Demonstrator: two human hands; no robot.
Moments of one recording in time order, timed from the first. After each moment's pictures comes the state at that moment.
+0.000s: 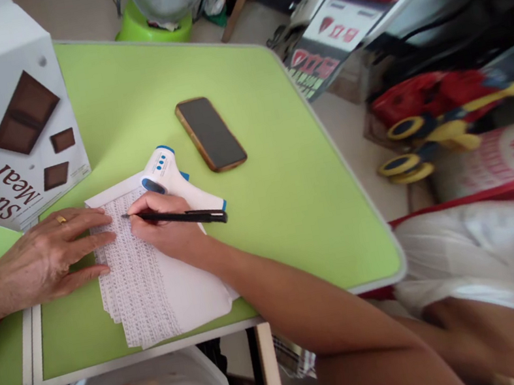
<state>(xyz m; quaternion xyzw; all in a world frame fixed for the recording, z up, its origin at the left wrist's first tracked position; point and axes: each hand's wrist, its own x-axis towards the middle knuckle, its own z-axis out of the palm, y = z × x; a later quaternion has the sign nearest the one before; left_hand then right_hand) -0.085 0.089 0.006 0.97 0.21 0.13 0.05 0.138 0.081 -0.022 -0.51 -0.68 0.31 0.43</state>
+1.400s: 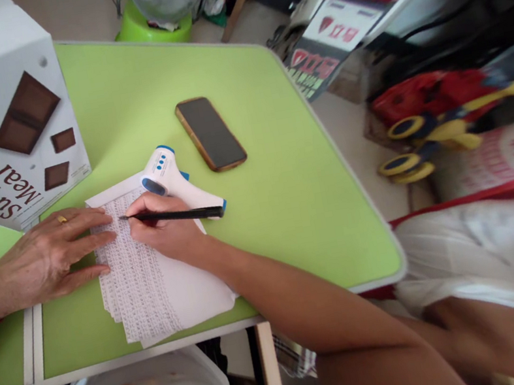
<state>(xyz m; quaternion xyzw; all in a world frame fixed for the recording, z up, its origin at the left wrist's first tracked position) -0.085 0.089 0.006 0.97 0.21 0.12 0.04 0.140 0.081 -0.021 -0.49 -0.71 0.31 0.41</state>
